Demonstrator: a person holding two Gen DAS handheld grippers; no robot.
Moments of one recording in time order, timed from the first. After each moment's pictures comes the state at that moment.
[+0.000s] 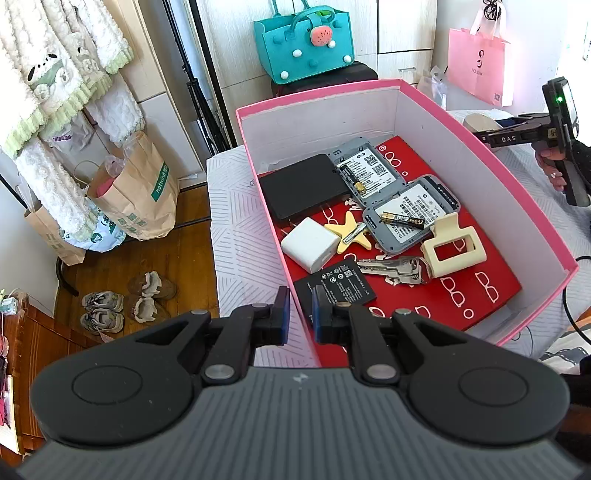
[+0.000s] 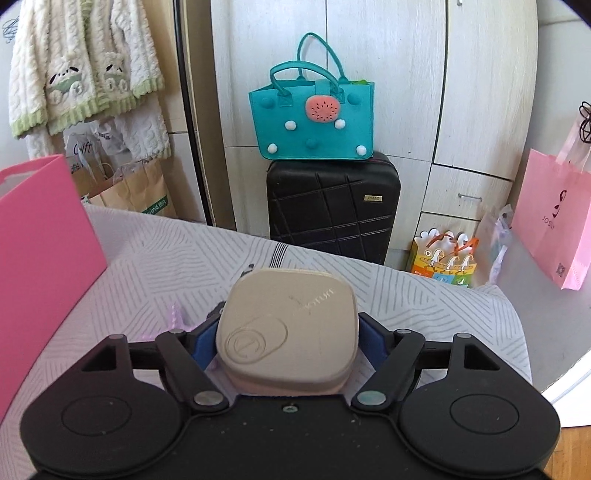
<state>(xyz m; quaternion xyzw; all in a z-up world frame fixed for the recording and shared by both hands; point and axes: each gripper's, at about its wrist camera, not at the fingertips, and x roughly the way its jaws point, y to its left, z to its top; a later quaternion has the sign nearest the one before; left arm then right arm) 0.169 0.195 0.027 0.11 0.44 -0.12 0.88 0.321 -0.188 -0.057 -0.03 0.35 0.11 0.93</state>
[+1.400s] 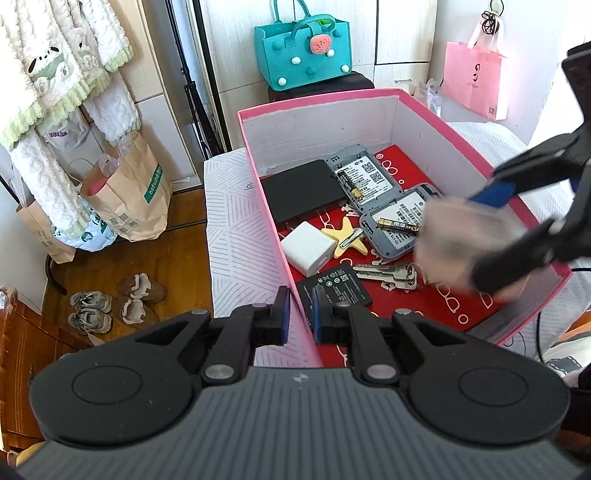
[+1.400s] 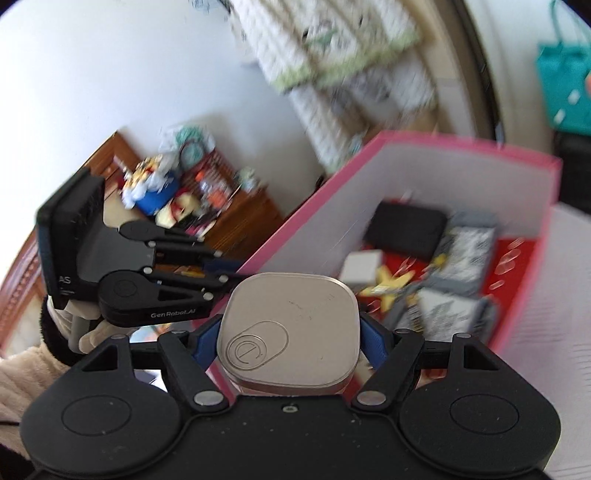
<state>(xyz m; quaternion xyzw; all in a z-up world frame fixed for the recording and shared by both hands) 0.170 0.202 0.026 0.09 0.43 -0.13 0.89 0.226 0.019 0.025 0.07 0.46 0.48 0.74</state>
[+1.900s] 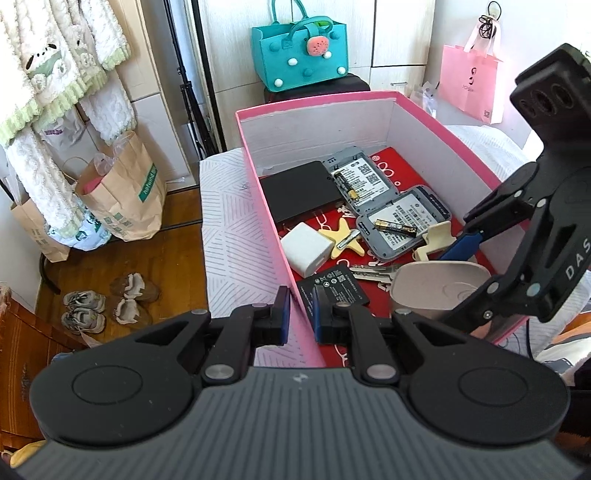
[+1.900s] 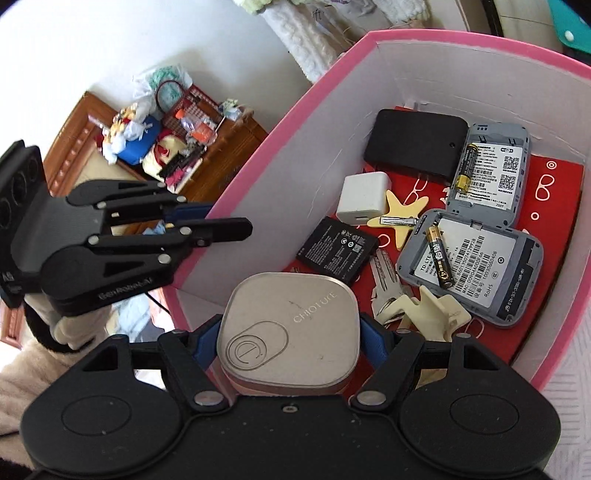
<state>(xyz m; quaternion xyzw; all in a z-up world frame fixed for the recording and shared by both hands) 0.170 0.202 0.023 0.08 0.43 -0.14 0.89 0.241 0.036 0.000 0.04 0.56 0.46 0.69</state>
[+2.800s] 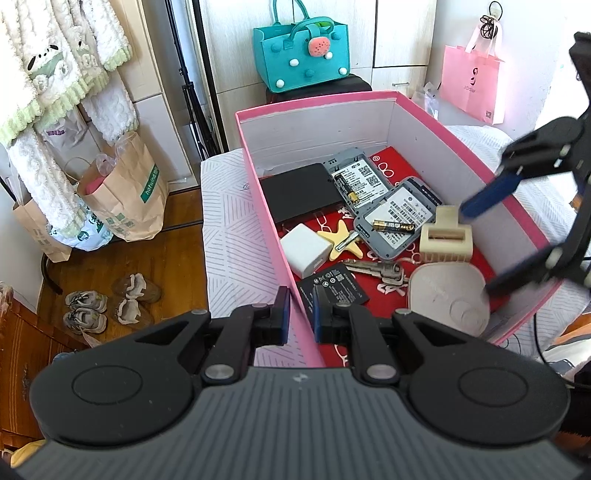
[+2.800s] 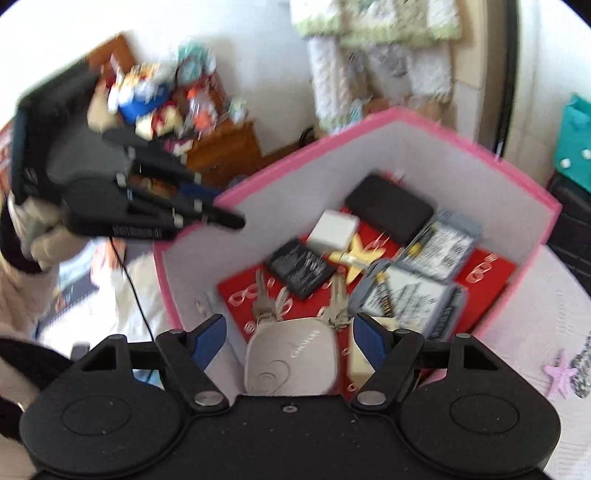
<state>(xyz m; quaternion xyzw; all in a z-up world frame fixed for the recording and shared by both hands) 0.166 0.206 0.024 0.08 0.43 -0.14 0.89 0.210 0.001 0.055 -0.10 0.43 0.46 0.77</state>
